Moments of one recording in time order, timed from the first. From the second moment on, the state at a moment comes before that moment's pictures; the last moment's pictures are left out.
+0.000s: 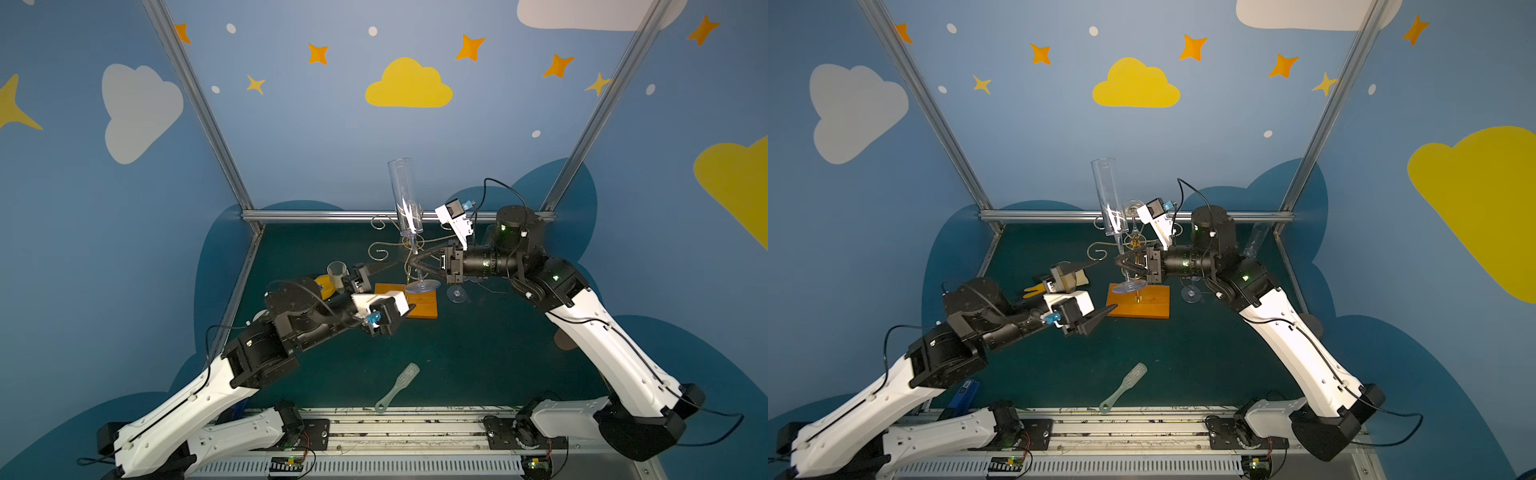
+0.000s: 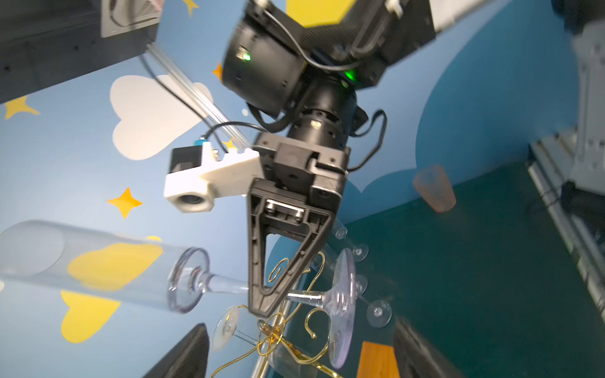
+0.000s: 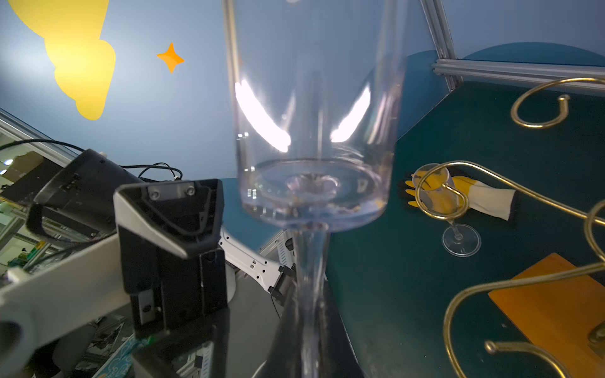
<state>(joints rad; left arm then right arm) -0.96 0.88 1.21 -0.29 0.07 0.66 0.70 1.29 1.58 -0.53 -0.76 0.44</state>
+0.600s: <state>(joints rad) -0.63 0.89 1.26 -0.15 0.40 -0.05 0.89 1.20 1.46 -0.51 -0.55 0.08</state>
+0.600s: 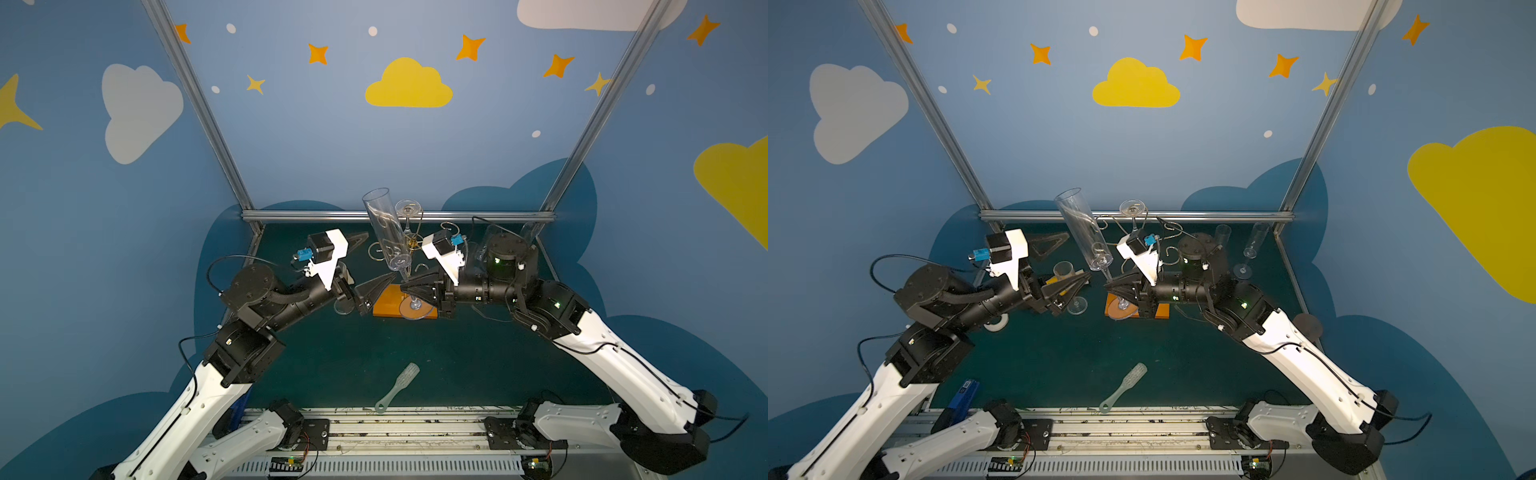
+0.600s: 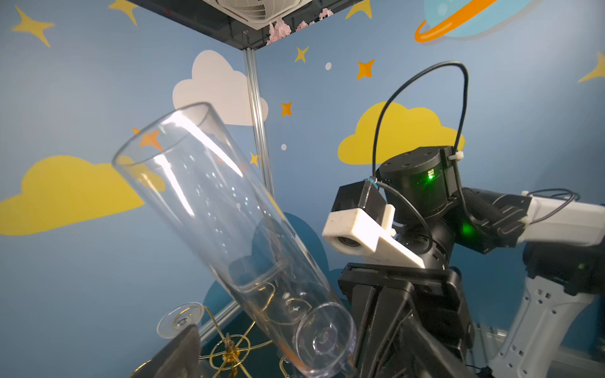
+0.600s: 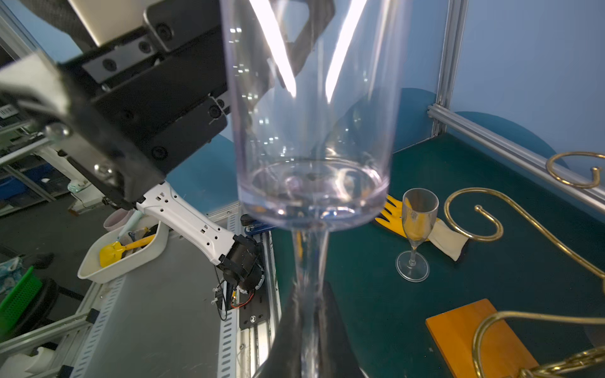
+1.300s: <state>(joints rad) -0.51 1.00 1.28 -0.01 0.66 -0.53 0.95 1.18 1.40 -0.50 -0.47 0.01</state>
